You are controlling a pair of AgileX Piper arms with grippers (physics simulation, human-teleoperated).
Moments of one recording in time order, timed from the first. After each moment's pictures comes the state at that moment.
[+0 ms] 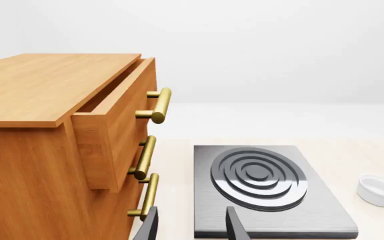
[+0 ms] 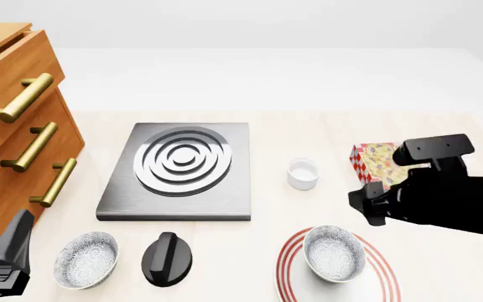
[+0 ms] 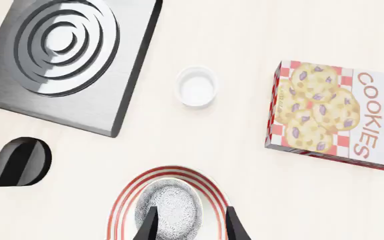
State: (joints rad) left arm 0.00 0.01 0.00 0.00 0.00; right arm 0.36 0.98 -0.62 0.52 0.14
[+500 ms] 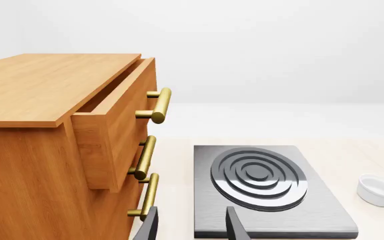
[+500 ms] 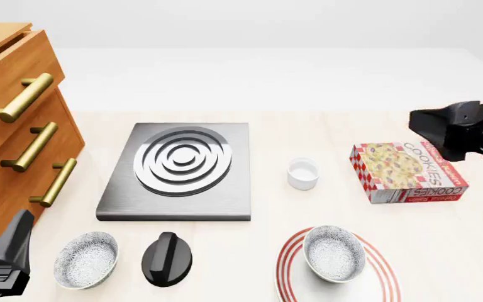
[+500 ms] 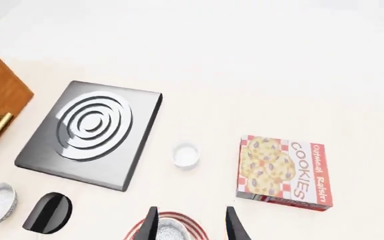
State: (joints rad) left arm 0.00 0.01 0.00 0.00 0.00; right arm 0.27 0.76 -0.90 0.68 0.07
